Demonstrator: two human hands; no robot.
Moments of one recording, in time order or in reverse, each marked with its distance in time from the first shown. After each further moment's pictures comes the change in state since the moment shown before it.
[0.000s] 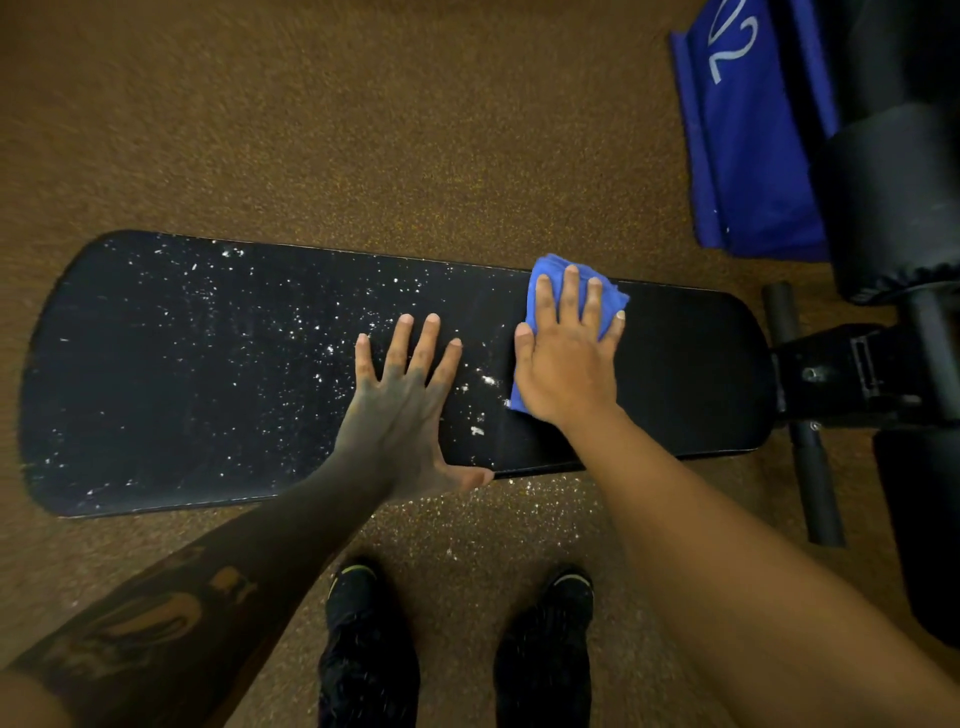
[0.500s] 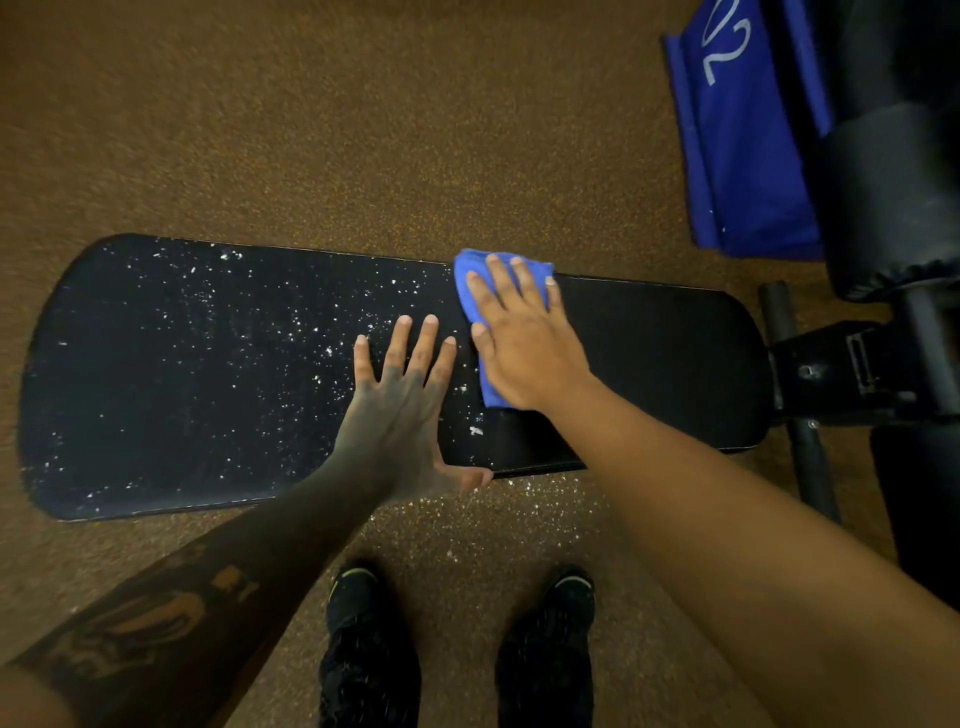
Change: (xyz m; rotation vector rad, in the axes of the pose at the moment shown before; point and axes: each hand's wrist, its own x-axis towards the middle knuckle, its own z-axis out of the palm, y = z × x) left_hand -0.001 0.000 0.002 0.012 -0.005 -0.001; right_hand 0.018 -0.022 -0.002 -0.051 0.013 -0.340
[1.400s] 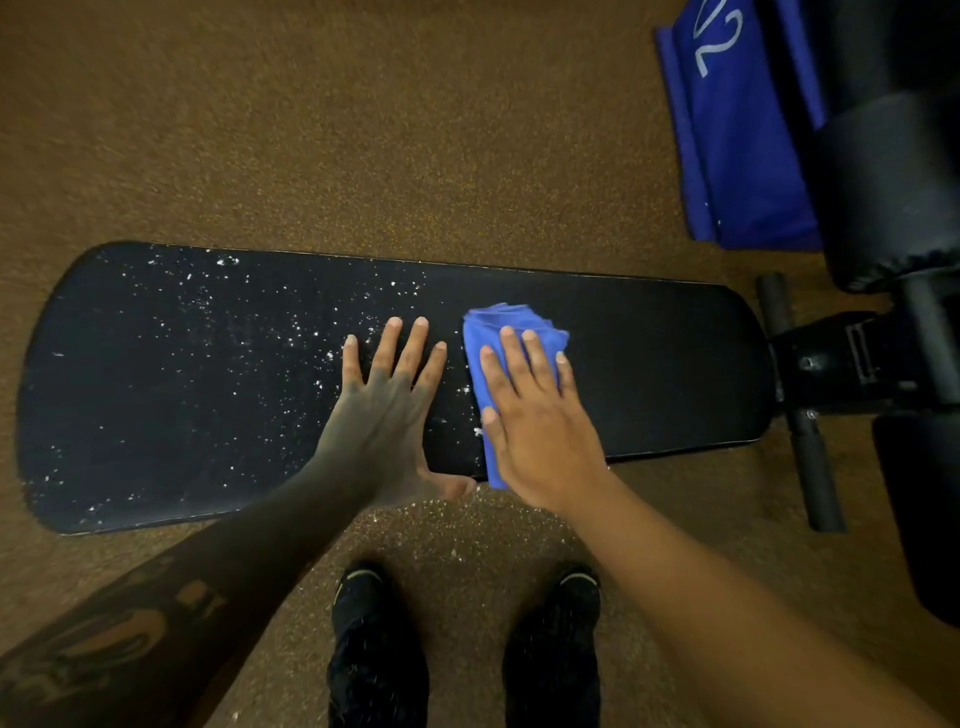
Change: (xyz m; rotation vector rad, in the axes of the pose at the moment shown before) left_hand -0.006 -0.018 -0.003 0.008 -0.032 0.044; right_hand -0.084 -0.017 0.016 -0.008 -0.045 0.003
